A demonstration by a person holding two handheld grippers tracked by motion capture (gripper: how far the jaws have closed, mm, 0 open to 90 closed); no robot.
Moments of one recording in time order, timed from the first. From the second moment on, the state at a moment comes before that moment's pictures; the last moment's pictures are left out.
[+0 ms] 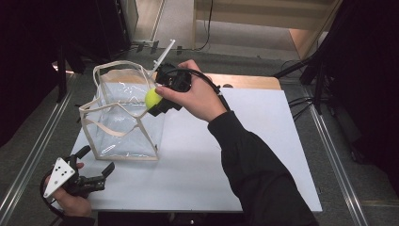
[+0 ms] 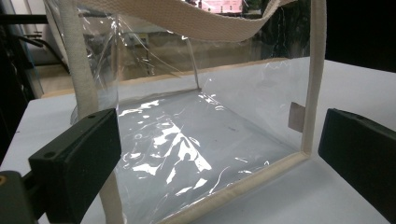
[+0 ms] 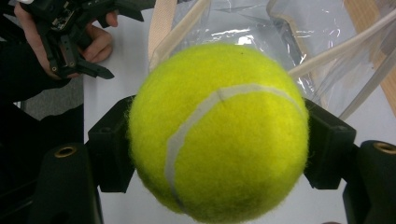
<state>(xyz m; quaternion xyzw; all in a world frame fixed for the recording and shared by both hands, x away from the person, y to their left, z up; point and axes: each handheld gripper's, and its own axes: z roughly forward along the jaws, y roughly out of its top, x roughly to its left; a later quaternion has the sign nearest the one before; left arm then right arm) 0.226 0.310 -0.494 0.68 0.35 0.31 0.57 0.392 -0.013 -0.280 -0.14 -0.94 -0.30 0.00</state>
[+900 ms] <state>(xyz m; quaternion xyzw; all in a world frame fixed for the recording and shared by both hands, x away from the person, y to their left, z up) 0.226 0.311 -0.494 0.68 0.34 0.31 0.58 0.399 0.022 -0.273 -0.12 -0.94 -0.31 -0.01</state>
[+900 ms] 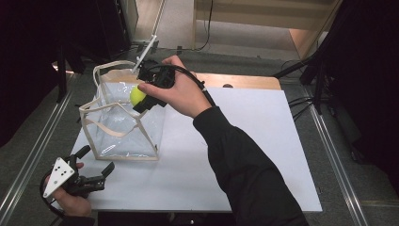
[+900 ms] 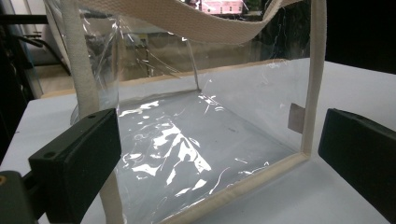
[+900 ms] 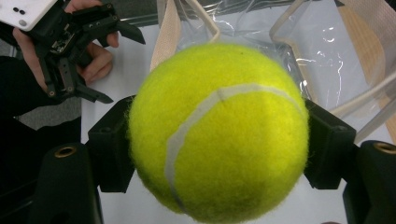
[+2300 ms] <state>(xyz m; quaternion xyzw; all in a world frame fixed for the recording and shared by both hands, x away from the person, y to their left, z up) 0.226 0.311 -0.494 0.67 0.34 0.30 0.58 0.415 0.054 -0.299 -0.12 -0.96 -0.25 -0.02</state>
